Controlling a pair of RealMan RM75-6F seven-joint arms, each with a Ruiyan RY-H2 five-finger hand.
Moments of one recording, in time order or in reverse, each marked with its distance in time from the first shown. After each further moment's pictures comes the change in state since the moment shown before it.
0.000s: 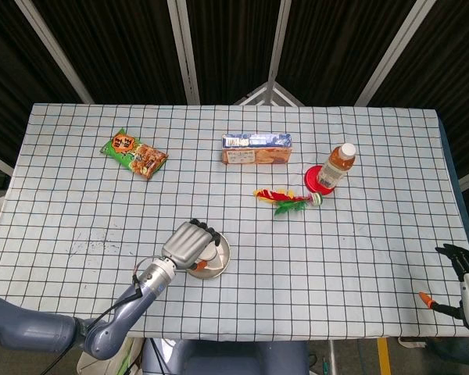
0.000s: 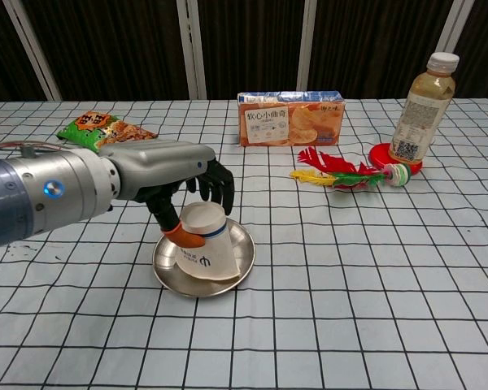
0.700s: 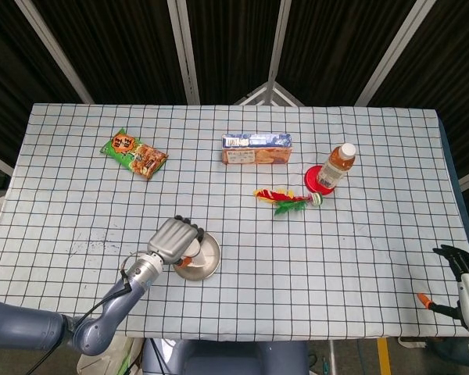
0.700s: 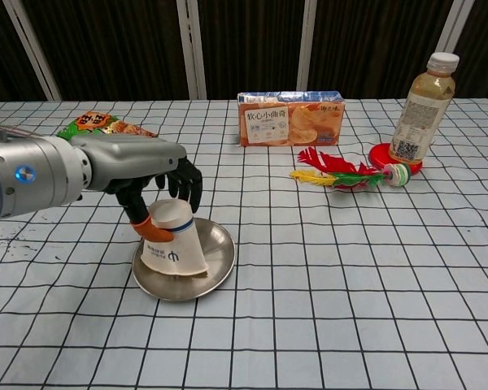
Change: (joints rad) left arm -0.025 0.060 0.022 -0.020 -0.080 0.018 0.073; right arm 0.003 -0.002 -0.001 0.000 0.007 -0.013 0.002
